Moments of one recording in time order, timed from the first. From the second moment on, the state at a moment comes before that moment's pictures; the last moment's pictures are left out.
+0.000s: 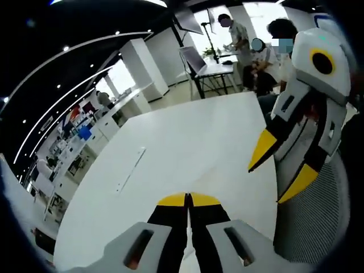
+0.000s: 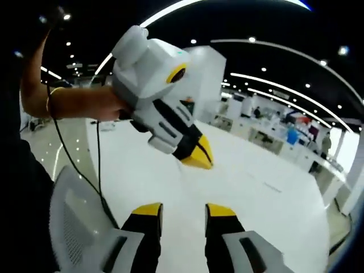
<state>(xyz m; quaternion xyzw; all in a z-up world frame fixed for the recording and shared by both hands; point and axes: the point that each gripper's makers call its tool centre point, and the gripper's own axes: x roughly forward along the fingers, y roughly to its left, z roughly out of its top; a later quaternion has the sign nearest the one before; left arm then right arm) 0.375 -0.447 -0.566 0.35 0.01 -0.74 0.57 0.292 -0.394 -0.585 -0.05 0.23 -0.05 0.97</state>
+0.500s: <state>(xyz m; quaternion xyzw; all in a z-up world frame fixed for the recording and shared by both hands) 0.429 -0.498 -0.537 0.35 -0.04 -0.70 0.63 0.261 -0.420 -0.603 -0.05 0.24 -0.13 0.96</state>
